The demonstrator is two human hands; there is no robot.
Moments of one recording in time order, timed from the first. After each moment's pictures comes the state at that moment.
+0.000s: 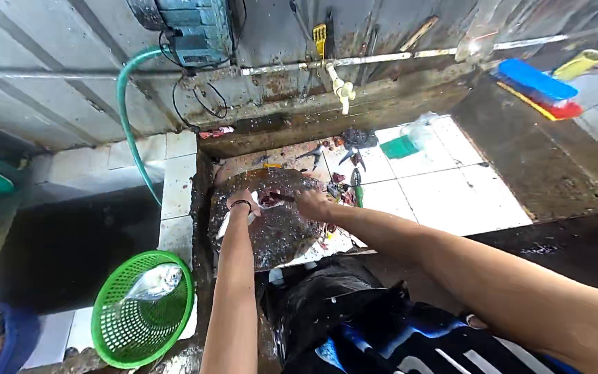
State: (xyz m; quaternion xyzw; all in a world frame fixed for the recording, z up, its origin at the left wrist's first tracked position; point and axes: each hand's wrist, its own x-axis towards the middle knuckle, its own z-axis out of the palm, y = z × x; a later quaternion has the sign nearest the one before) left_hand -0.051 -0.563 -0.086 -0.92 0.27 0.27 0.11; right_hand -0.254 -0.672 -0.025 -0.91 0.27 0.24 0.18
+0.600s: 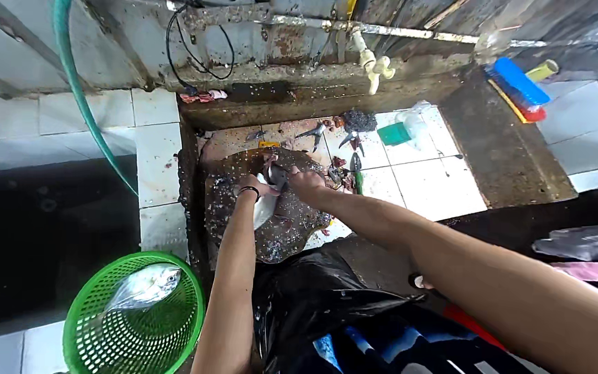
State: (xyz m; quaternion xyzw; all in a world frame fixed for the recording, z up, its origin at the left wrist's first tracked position) left_hand -0.018 -0.559 -0.122 -0.88 0.25 0.40 -0.05; right_hand -0.166 -0.635 -0.056 -0.88 0.39 0.27 0.07
